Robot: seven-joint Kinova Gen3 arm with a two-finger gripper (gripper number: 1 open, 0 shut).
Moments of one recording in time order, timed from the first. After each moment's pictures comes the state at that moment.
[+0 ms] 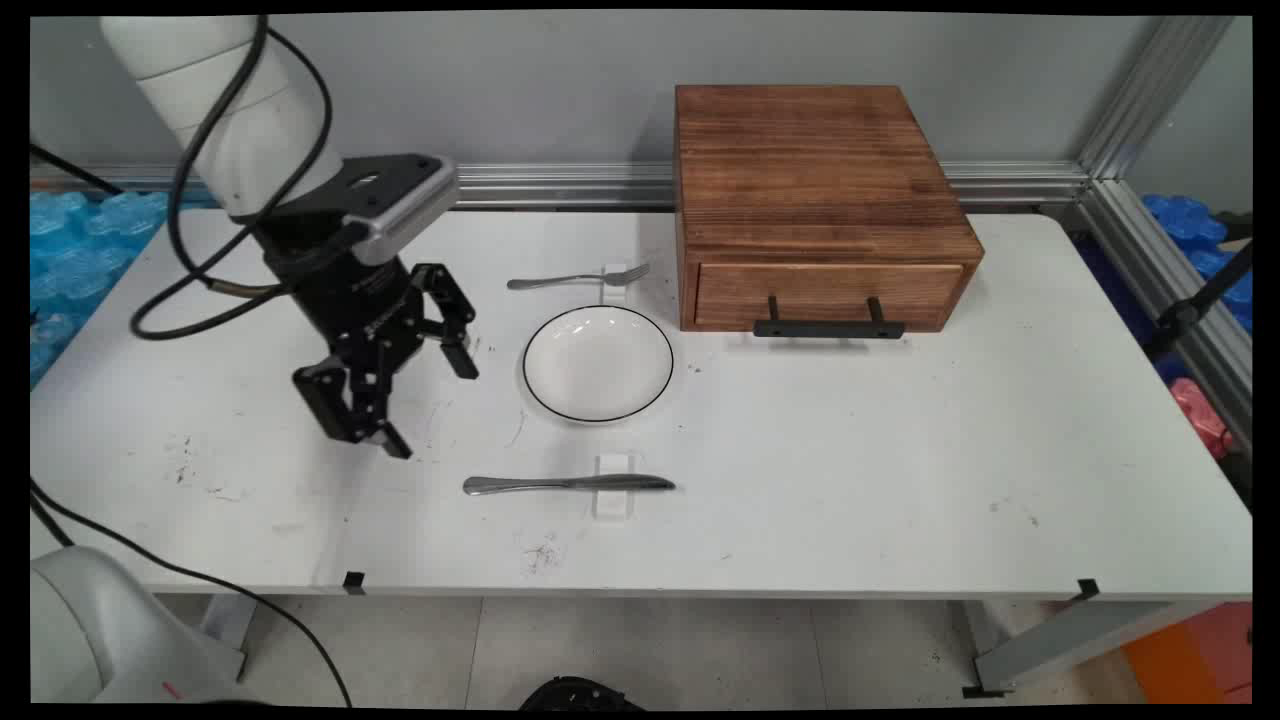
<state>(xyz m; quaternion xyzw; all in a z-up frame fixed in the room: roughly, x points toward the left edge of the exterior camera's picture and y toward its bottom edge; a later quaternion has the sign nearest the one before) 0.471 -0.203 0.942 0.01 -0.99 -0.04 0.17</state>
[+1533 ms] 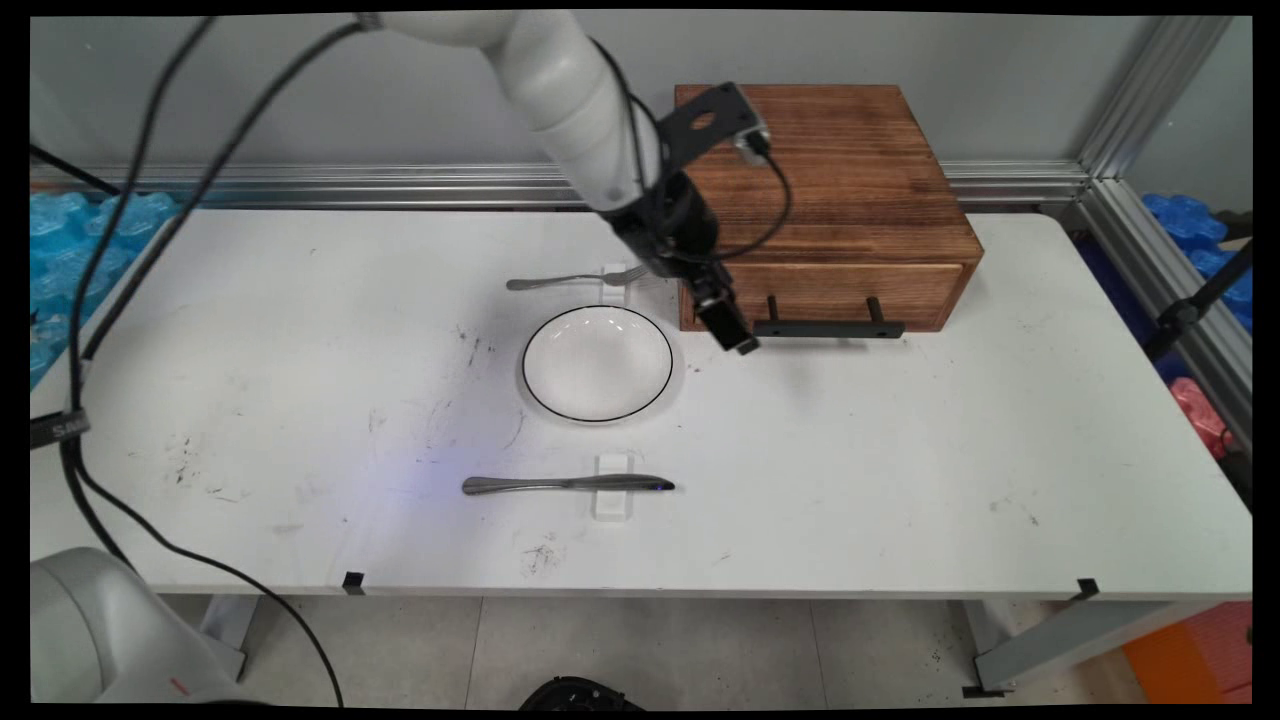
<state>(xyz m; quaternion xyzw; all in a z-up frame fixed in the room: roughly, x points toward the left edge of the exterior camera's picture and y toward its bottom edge) 0.320 -0.343 0.889 0.29 -0.92 0.06 0.27</state>
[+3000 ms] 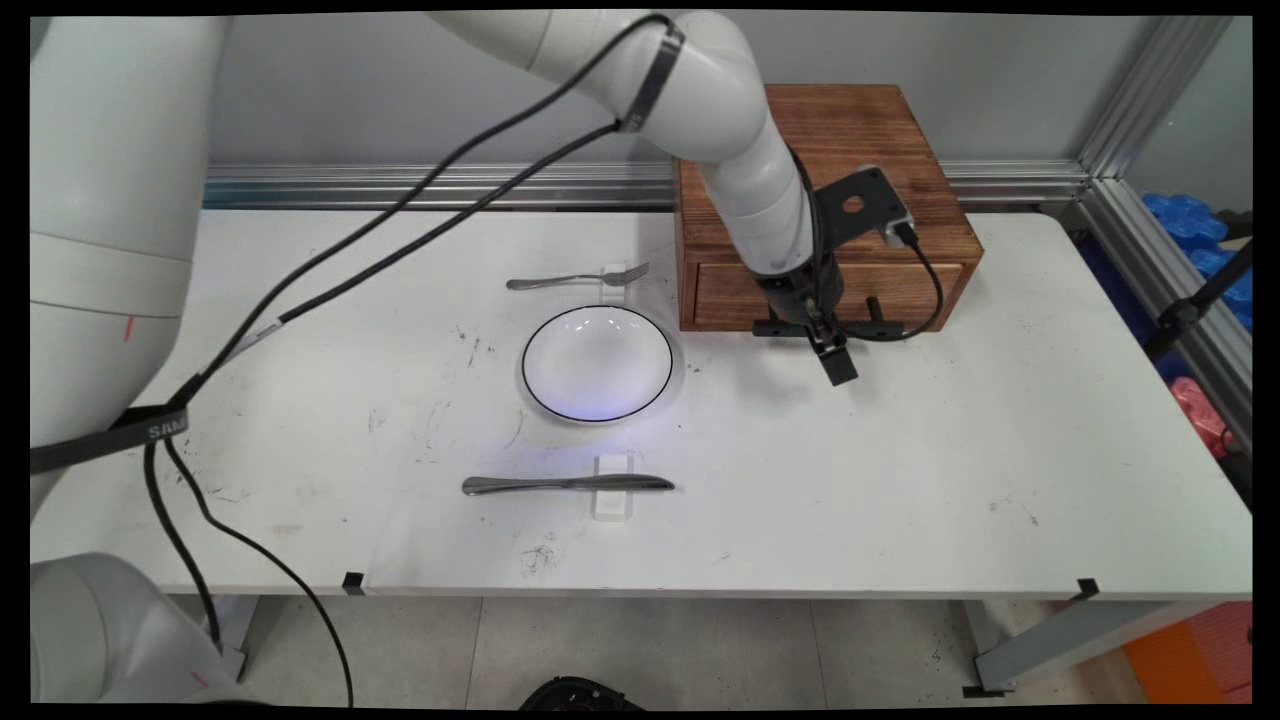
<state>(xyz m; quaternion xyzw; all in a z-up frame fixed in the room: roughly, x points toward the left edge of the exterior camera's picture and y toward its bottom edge) 0.200 -0.416 0.807 0.26 -0.93 0.10 0.23</state>
